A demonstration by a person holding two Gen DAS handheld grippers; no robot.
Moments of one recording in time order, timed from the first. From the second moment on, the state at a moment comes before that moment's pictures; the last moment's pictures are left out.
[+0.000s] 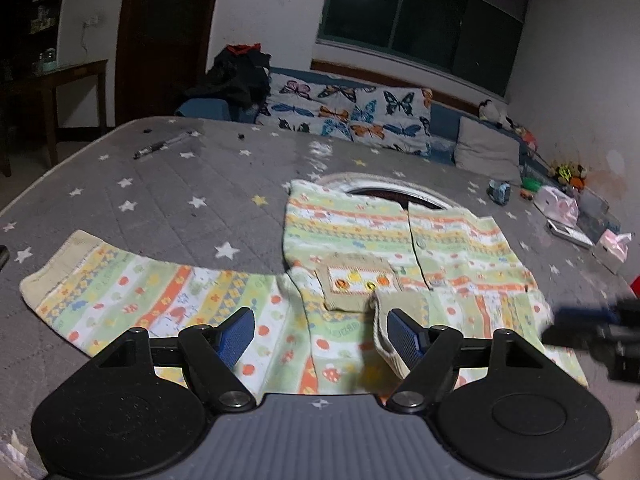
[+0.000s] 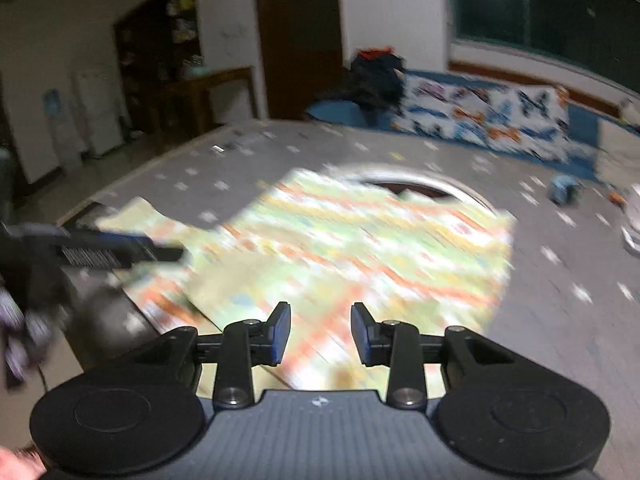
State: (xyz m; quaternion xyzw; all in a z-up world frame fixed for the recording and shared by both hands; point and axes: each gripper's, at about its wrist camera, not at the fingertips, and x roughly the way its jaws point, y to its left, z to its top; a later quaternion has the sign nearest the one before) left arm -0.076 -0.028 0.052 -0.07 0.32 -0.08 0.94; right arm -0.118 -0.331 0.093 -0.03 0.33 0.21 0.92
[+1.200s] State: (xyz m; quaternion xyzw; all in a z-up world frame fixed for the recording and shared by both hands) left arm -0.054 -0.075 0.024 0.00 0.34 -0.12 0.93; right arm -0.055 -0.366 0.058 -0.05 0.35 0.13 0.93
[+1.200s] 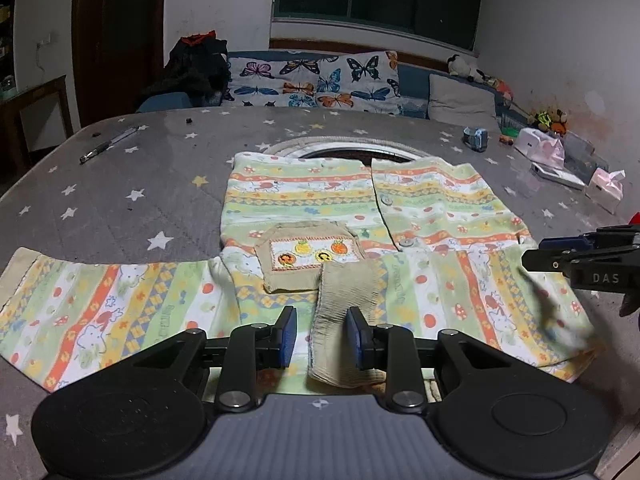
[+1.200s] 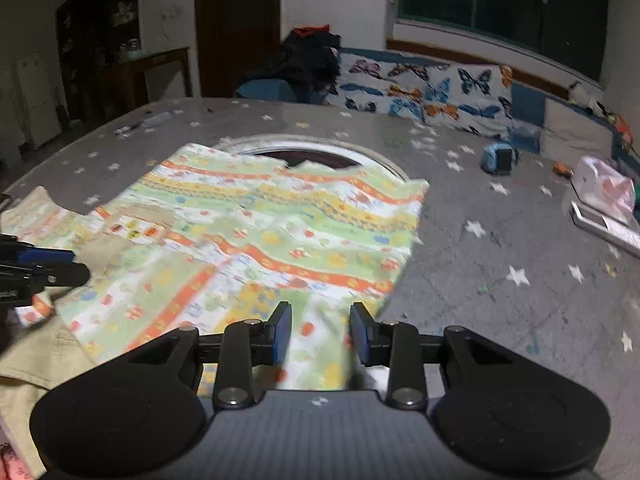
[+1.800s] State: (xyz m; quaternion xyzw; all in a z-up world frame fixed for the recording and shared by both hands) left arm -0.073 -0.013 0.038 -0.05 0.34 -0.04 0.94; right arm -0.043 -0.251 0.060 -0.08 0.34 0.27 0.90
